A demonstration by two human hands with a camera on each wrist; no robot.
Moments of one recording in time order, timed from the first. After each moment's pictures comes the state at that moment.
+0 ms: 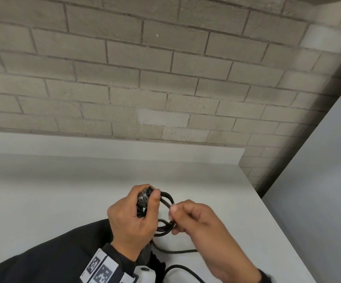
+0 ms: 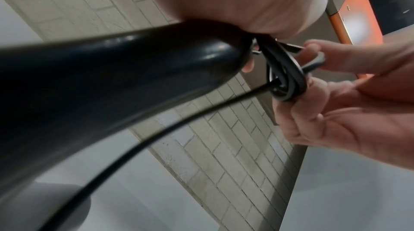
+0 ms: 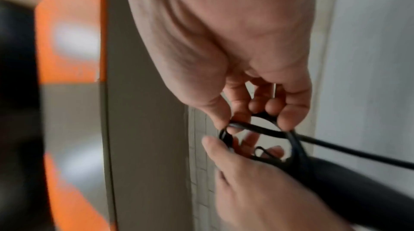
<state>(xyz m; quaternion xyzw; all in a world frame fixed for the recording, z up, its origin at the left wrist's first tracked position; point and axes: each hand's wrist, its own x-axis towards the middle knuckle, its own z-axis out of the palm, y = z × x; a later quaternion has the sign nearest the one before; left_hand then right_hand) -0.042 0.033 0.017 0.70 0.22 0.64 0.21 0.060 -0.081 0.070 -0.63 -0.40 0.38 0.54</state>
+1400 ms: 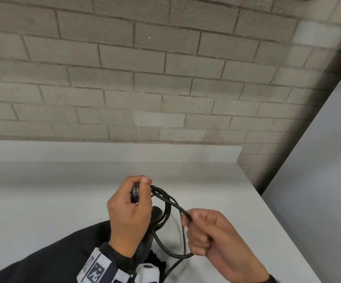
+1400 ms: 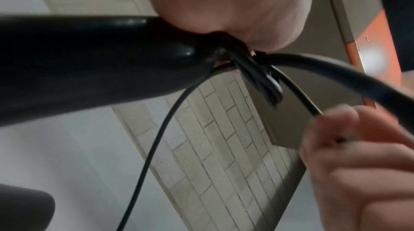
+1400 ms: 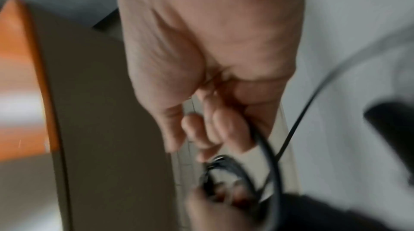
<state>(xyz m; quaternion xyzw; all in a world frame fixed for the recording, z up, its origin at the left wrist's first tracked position) -0.036 0.033 0.031 0.65 0.27 0.62 0.35 0.089 -0.101 0.048 -0.46 -0.33 0.53 0.63</state>
